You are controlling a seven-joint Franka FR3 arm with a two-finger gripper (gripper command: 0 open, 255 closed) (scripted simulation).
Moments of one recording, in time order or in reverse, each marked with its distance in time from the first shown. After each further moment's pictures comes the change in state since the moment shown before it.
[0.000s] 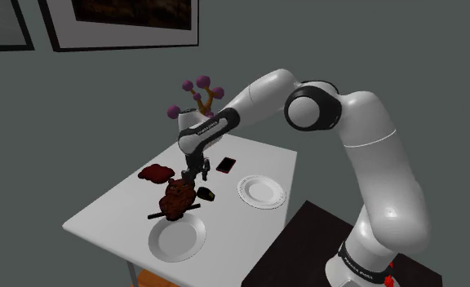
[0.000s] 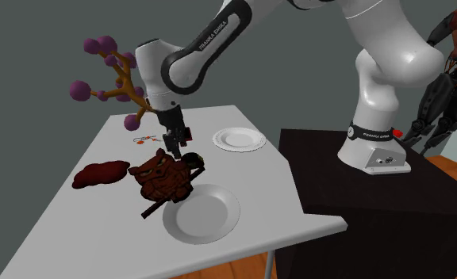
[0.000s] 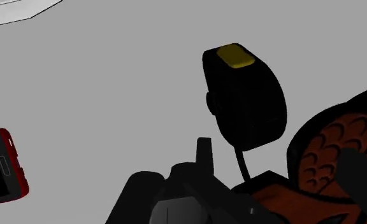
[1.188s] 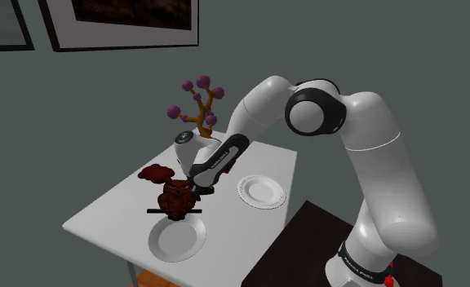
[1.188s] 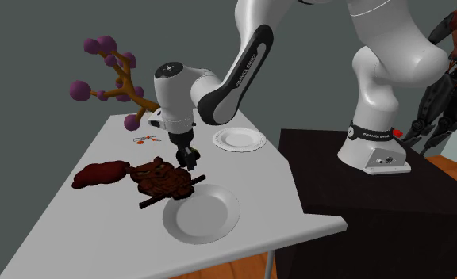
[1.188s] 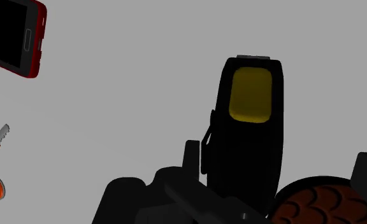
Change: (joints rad) arm 0.146 -0.024 -0.089 -0.212 -0.377 0.281 -0.168
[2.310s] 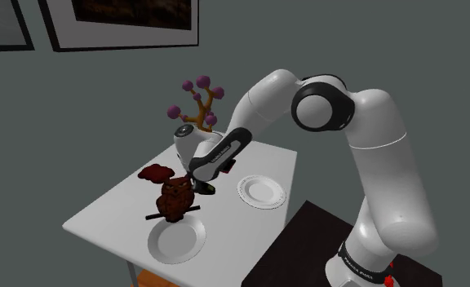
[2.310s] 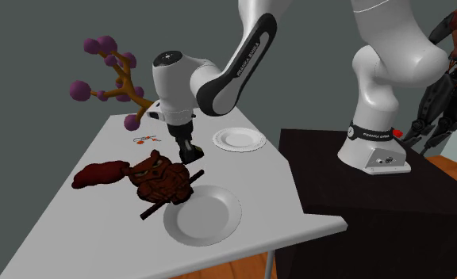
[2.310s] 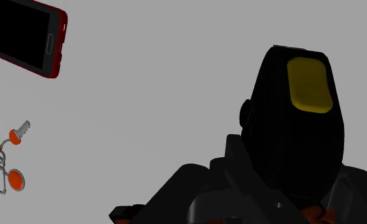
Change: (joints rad) arm -0.004 -0.054 0.007 -0.014 0.010 -0.039 -0.018
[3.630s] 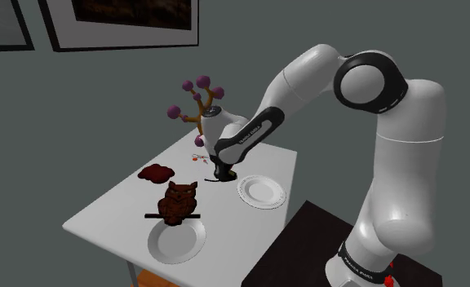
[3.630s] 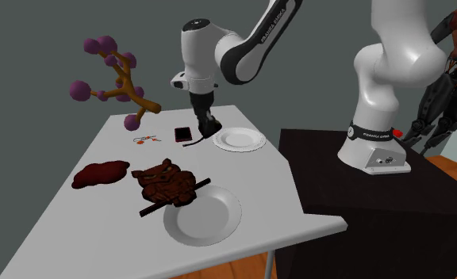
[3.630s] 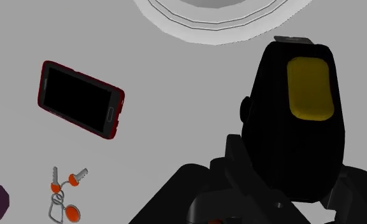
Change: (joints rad) arm -0.073 -0.299 -0.029 -0.282 -0.013 0.012 -0.097
